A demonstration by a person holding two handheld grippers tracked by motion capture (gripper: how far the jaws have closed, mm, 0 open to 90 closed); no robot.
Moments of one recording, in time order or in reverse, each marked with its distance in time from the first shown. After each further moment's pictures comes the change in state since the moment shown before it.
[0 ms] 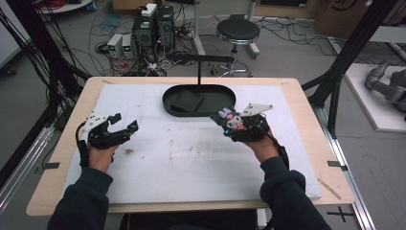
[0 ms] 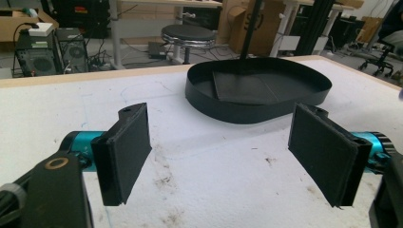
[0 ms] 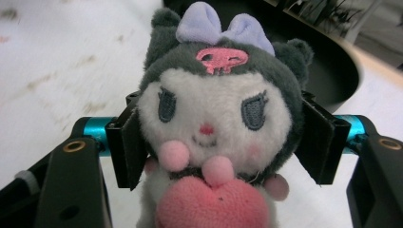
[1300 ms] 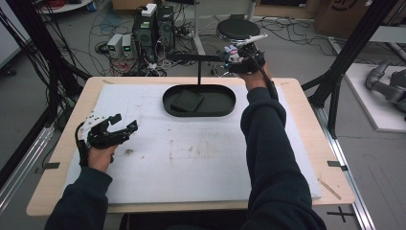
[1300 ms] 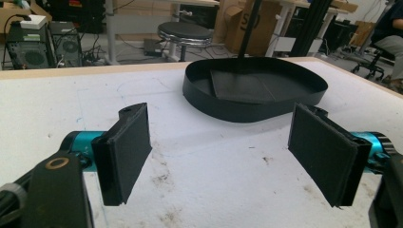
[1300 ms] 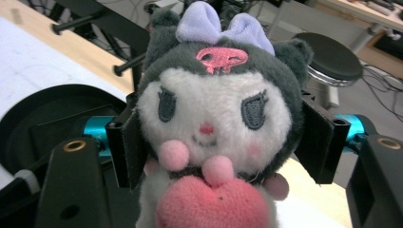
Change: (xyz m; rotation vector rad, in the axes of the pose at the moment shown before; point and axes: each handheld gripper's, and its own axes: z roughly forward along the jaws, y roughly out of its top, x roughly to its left) left arm 0.006 -0.002 0.000 0.000 -0.016 -0.038; right arm -0.112 0.138 0.043 -0.001 -0.293 0.082
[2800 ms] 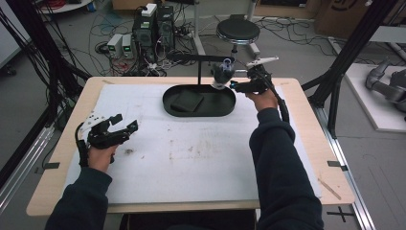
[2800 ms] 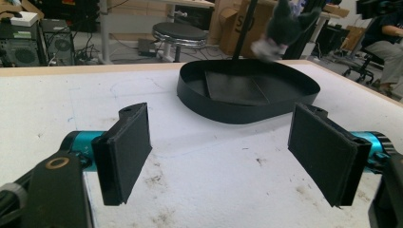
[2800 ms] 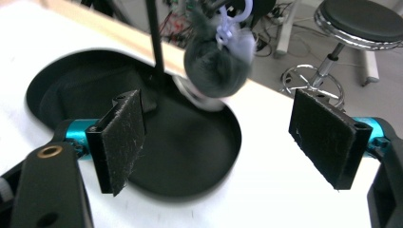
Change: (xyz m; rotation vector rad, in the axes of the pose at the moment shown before) left arm 0.000 0.000 0.000 -0.008 -0.024 -0.016; right arm -0.002 -0.065 -0.011 0.030 0.118 0.086
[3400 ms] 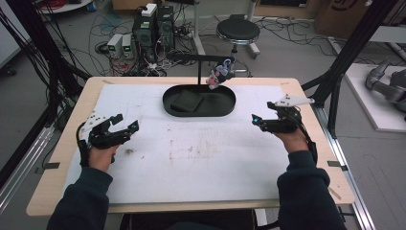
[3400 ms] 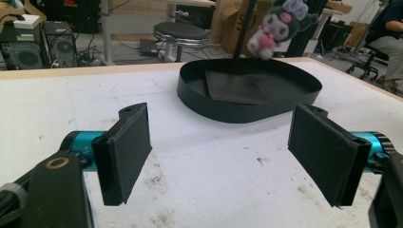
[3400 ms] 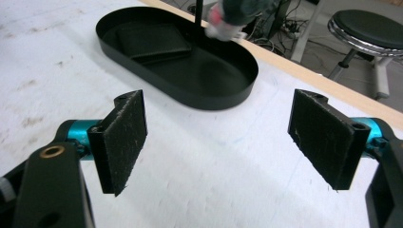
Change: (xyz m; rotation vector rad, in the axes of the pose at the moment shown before) left arm -0.003 0.000 0.001 0.010 0.007 0.022; right arm 0.013 -0.108 -0.094 -0.097 0.065 -0.063
